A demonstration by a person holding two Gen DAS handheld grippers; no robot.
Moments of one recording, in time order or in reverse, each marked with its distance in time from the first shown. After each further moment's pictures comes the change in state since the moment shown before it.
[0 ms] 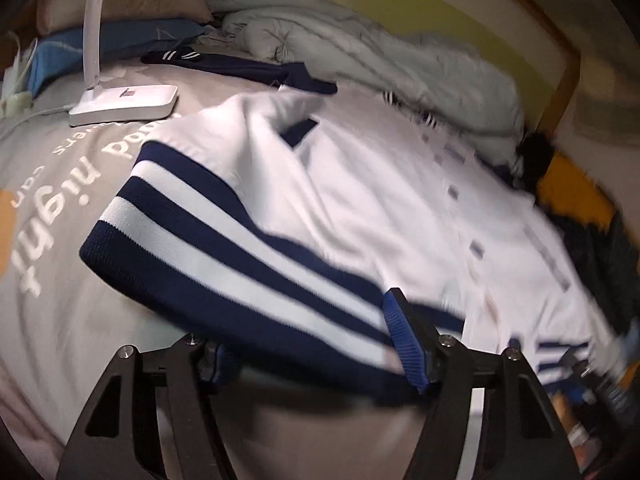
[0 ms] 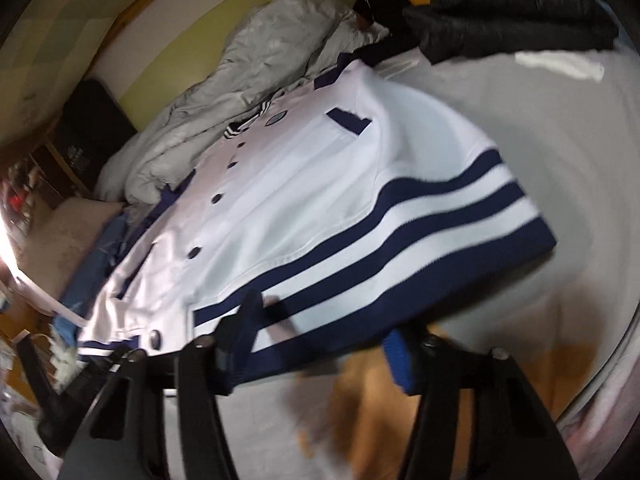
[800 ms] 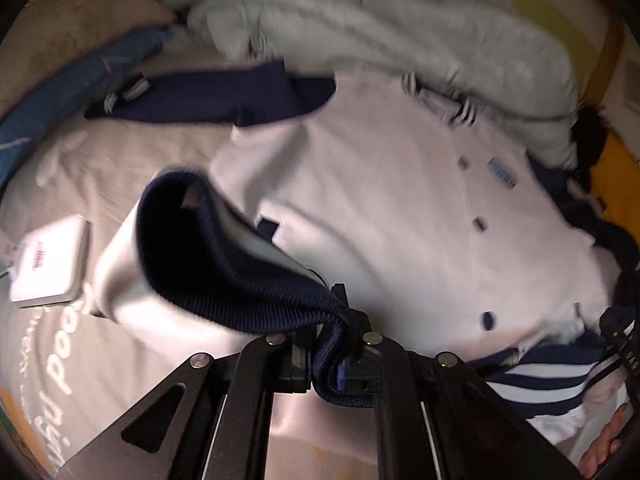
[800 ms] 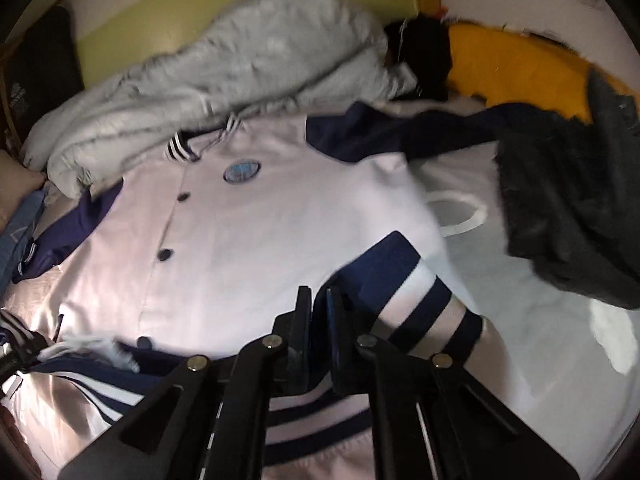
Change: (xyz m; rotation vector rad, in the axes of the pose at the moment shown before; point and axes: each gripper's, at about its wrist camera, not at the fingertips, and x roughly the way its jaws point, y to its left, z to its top) left arm 0.140 -0.070 0.168 0.095 0.212 0.197; right arm 0.136 0.063 0.181 -0.245 0.055 -0.288
